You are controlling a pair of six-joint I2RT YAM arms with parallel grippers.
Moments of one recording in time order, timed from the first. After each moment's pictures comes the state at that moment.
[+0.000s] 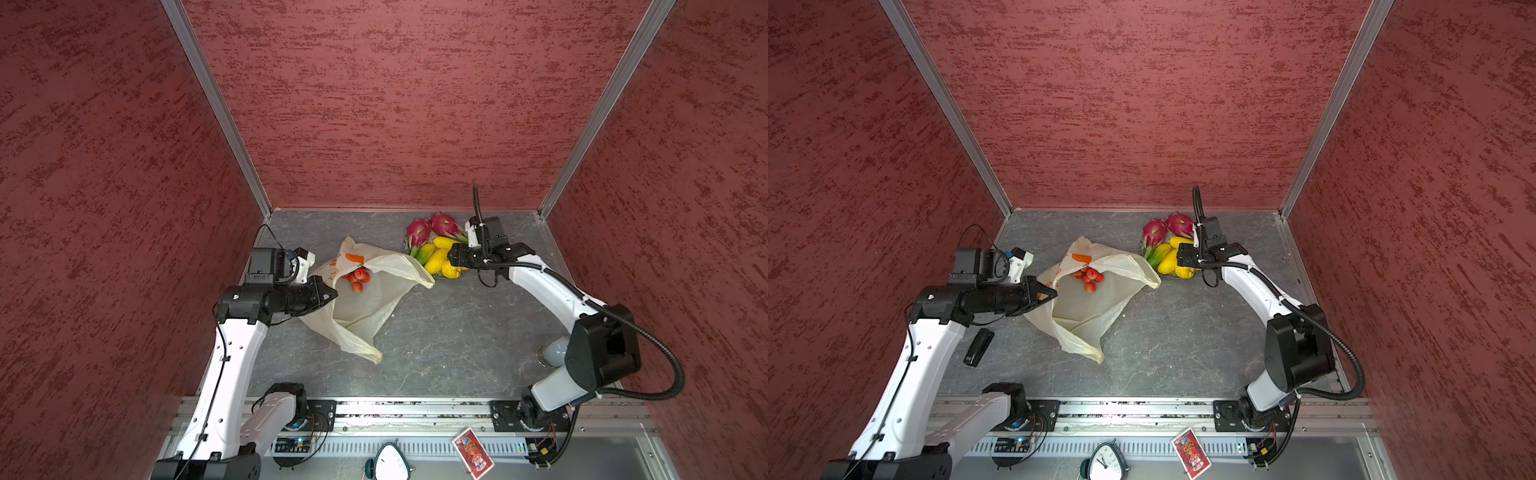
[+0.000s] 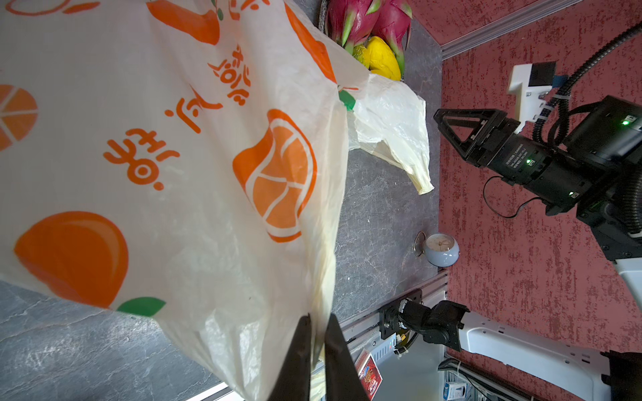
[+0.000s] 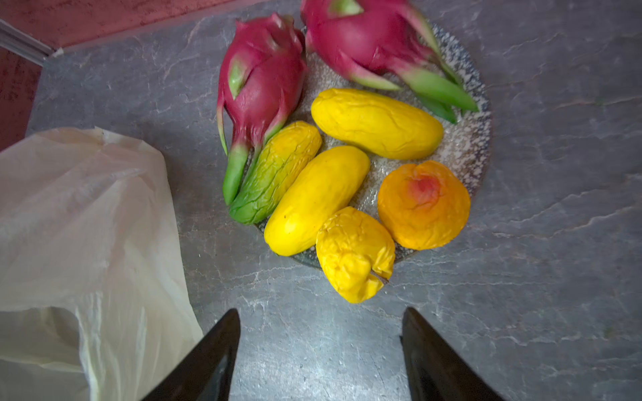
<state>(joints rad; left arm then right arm) -0.01 0.97 1.13 -1.14 0.62 -0.38 0.32 1.58 1.22 -0.51 -0.12 0.39</state>
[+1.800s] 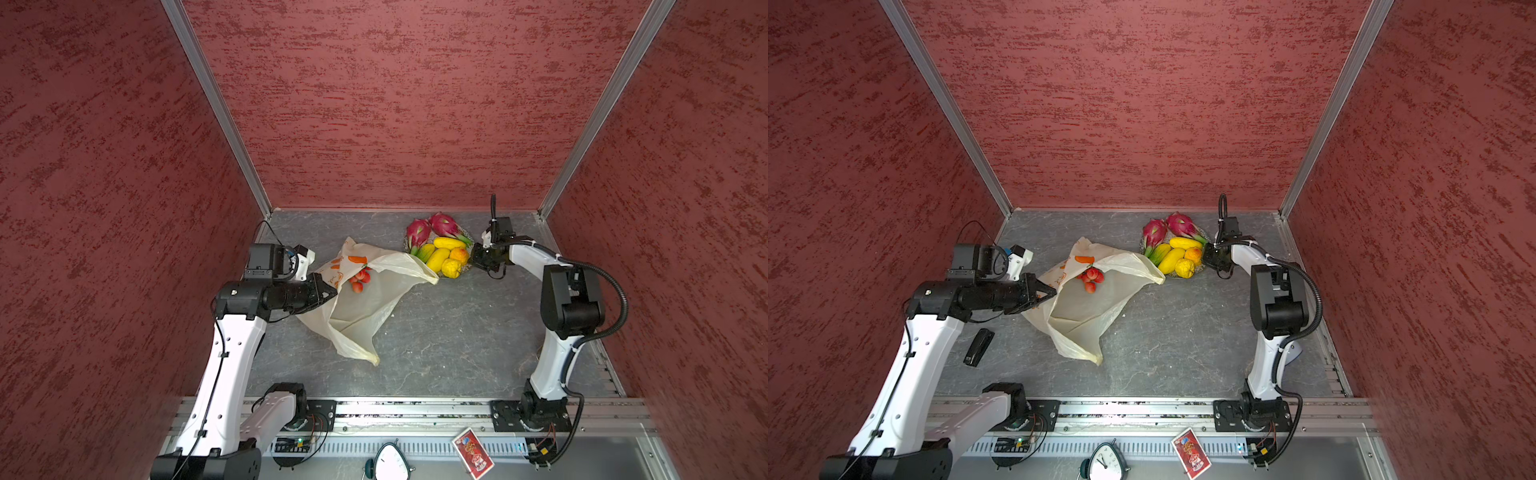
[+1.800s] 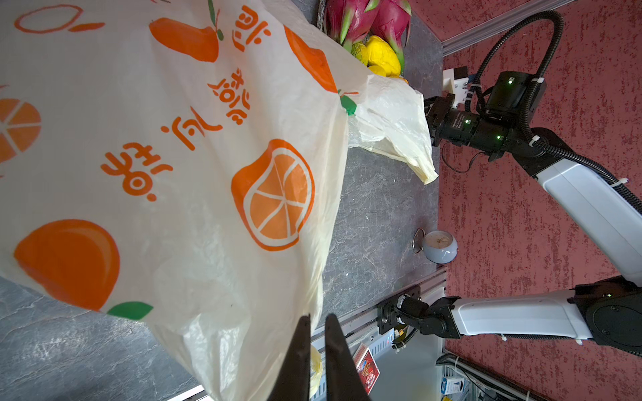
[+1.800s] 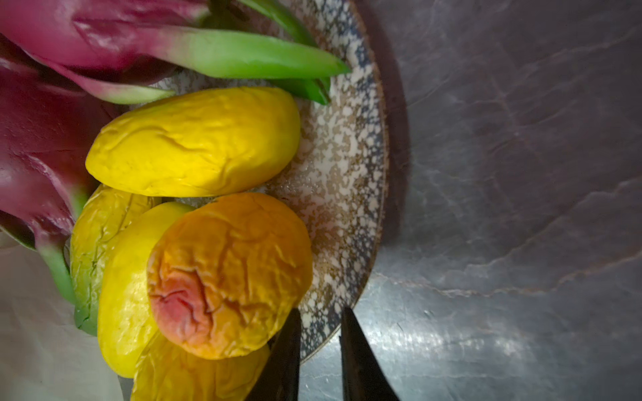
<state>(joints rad) -0.01 1.00 1.18 -1.18 0.62 -0.37 0.06 1.96 1.38 -0.50 -0.29 0.46</state>
